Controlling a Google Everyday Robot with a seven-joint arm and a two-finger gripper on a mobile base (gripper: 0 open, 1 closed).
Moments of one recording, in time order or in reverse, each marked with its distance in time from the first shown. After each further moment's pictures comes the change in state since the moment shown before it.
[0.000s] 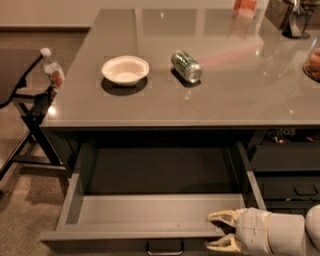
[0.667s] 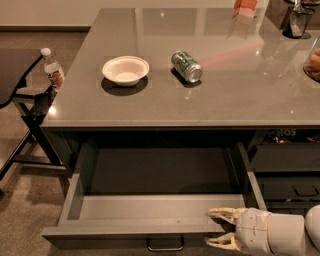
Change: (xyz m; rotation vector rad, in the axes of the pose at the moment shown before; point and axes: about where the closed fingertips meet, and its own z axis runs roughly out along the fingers) arm 0.000 0.000 0.000 0.000 0.000 0.000
